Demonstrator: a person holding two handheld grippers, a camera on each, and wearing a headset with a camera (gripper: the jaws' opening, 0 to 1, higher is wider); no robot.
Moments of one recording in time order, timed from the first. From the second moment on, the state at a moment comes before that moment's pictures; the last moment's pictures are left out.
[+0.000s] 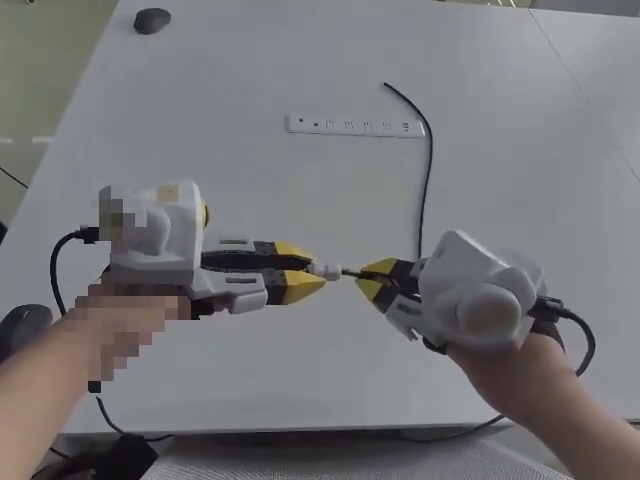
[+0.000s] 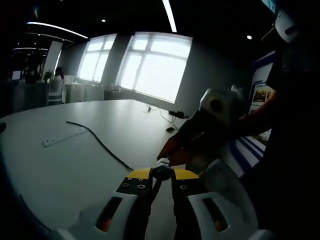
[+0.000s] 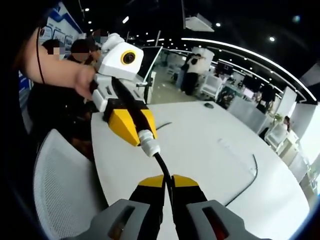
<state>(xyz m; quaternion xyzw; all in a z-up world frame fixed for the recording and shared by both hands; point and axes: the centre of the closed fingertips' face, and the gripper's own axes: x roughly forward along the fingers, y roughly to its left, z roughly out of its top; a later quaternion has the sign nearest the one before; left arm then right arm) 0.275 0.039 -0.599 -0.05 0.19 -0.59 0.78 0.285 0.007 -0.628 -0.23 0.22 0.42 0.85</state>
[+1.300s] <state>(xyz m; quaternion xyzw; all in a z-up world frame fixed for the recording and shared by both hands) 0.269 0.033 -0.598 -0.06 0.18 -0.57 0.80 0.289 -0.054 -0.678 -0.01 0.32 0.27 0.91</state>
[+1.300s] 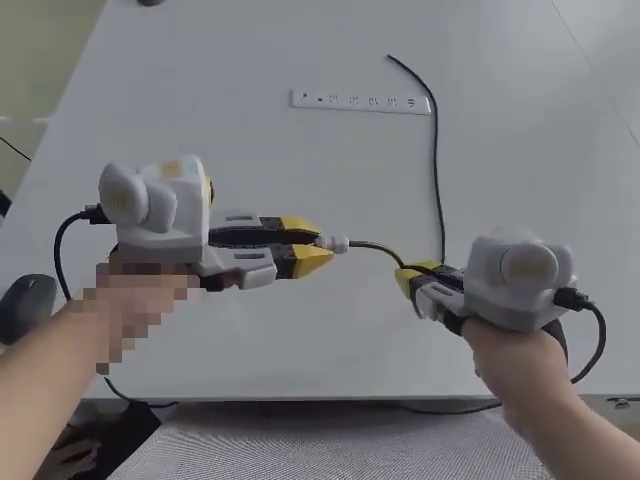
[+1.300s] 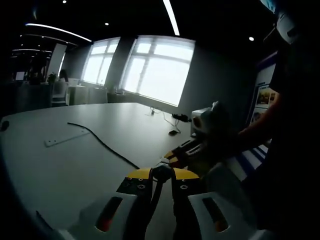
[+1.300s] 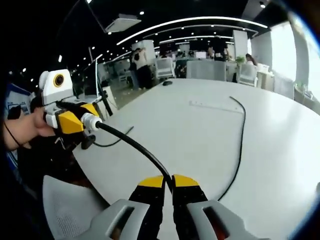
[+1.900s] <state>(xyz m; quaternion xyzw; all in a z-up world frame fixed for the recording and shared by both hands) 0.272 0.042 -0.595 -0.05 0.18 -0.56 0.81 0.279 -0.051 -0.666 -0.05 0.30 0.30 0.90</state>
